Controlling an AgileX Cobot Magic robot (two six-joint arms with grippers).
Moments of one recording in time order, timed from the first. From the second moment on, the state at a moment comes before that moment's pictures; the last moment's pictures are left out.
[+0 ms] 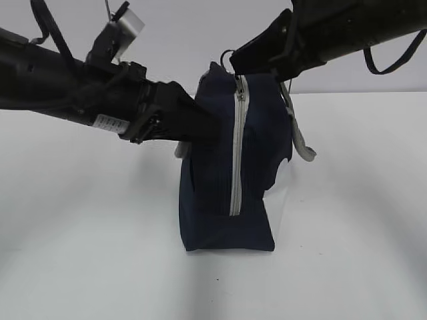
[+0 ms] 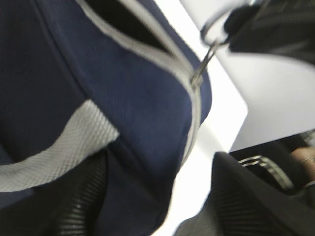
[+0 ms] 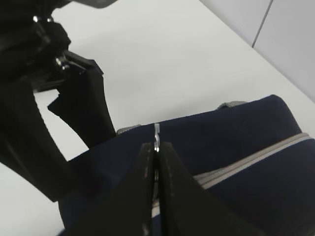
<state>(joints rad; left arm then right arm) -0.40 1.62 -1.05 -1.32 0.81 1.05 0.28 1.54 -1.24 0.99 0.76 -1.42</state>
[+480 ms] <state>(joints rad) -0.39 1.63 -1.05 -1.41 0.81 0.88 0.28 1.58 -1.25 0.96 0.79 -1.41</state>
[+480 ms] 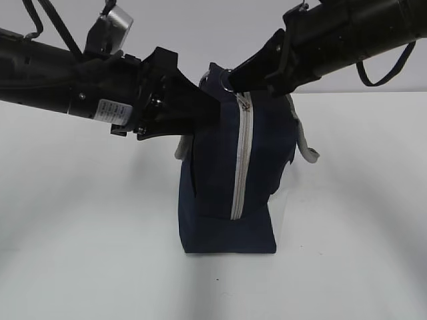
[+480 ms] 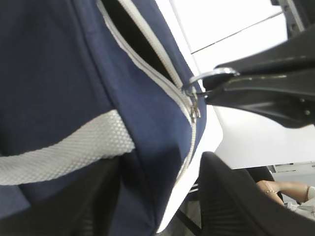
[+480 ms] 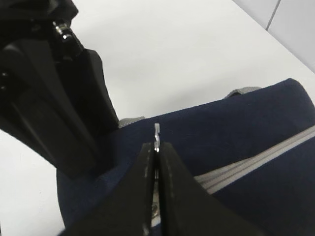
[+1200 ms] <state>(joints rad) -0.39 1.64 -1.05 -1.41 0.79 0.87 0.28 1.58 -1.25 0.96 0.73 -1.41</state>
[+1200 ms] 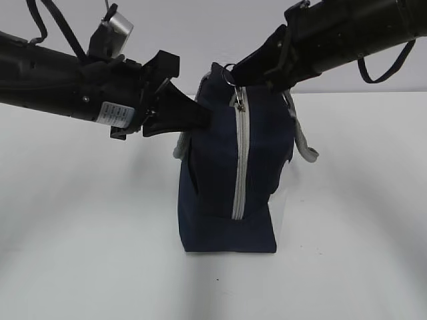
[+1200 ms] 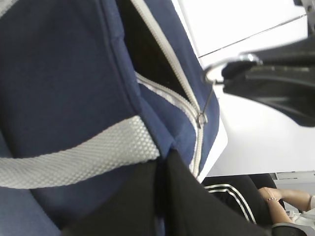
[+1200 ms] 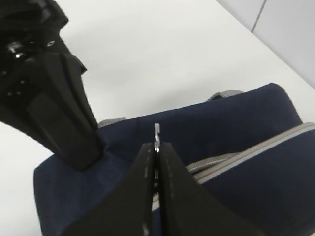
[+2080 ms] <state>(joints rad) -0.38 1.64 -1.05 -1.38 0.85 0.87 0.27 1.72 -1.34 0.96 0.65 -1.40</state>
